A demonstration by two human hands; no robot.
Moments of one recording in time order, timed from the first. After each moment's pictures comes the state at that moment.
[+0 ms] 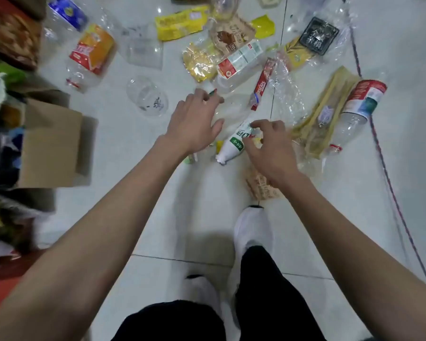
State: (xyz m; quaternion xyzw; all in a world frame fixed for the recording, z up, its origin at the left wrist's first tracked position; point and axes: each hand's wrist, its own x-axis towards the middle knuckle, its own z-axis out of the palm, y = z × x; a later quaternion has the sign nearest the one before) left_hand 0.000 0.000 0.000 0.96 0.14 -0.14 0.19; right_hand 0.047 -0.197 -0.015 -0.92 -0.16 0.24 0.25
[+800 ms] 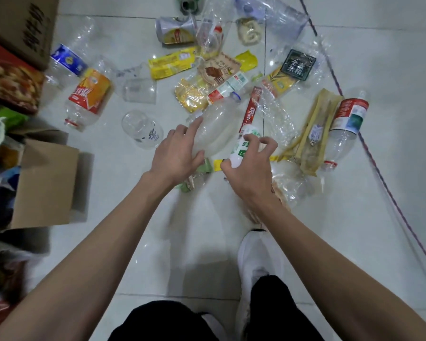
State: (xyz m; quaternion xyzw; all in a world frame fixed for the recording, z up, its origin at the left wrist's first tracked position) left_hand -0.021 0.013 -0.013 0.95 0.17 -0.13 0.21; right_hand 0.023 -0.163 -0.040 -0.93 -0.08 0.16 0.31
